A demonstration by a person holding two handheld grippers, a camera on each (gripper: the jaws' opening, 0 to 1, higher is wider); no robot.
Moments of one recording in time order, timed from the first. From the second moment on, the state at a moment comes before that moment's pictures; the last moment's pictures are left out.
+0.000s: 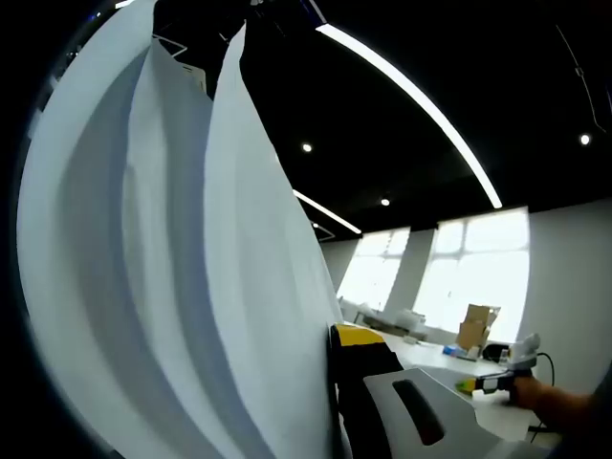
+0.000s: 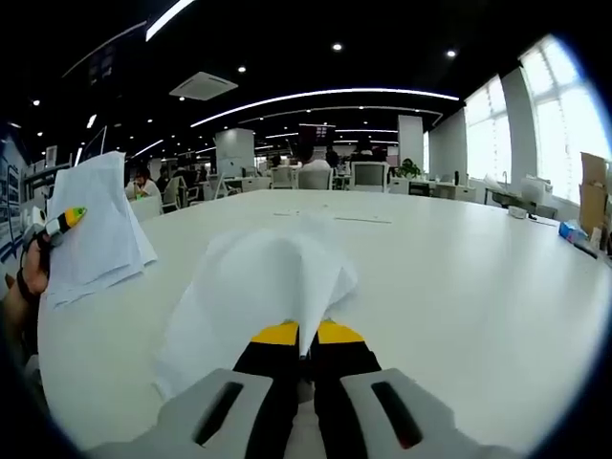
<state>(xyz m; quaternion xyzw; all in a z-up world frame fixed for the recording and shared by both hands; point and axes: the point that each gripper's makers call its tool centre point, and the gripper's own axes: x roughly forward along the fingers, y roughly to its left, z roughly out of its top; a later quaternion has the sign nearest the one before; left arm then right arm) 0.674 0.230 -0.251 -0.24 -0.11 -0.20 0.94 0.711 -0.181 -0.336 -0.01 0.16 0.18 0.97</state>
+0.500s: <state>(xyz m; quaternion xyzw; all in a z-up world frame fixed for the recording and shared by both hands) 0.674 0.229 -0.251 -0.24 -0.11 -0.20 0.94 0.715 -0.186 -0.323 0.01 0.13 0.18 0.97</state>
